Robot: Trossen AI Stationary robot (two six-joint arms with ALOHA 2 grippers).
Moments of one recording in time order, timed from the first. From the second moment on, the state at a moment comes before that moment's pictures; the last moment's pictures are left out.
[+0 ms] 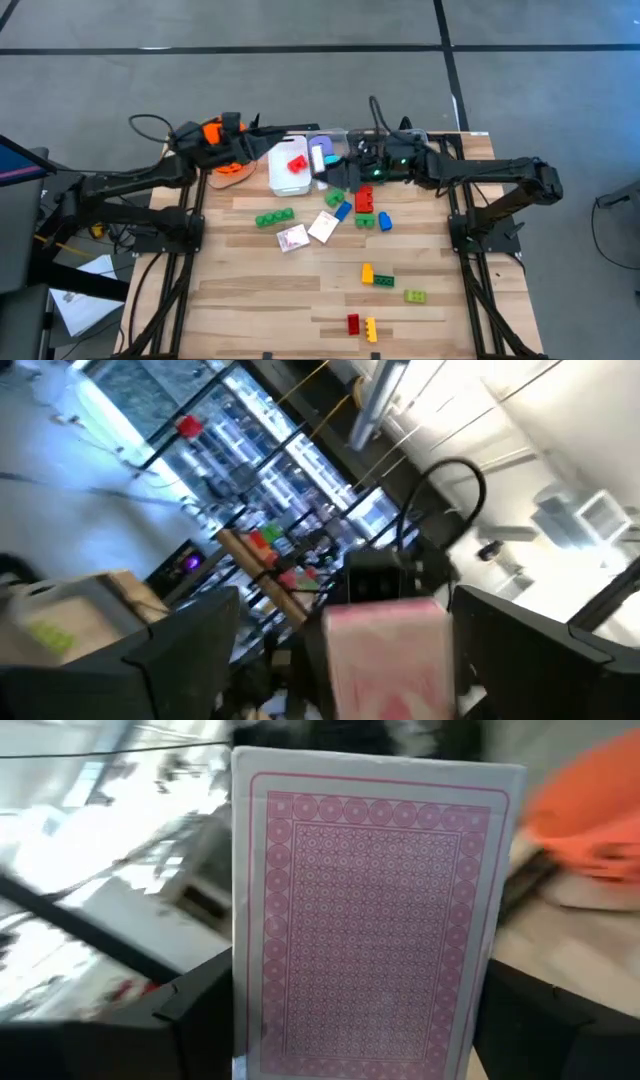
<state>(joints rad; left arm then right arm) 0.38 1.00 0.84 0.43 0.12 -0.87 -0.09 1.42 1.27 0.11 -0.10 0.88</state>
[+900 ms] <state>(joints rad) 0.40 1.00 0.84 0.26 0.13 -0.93 -0.50 1.40 1.27 -0.81 0.05 0.75</state>
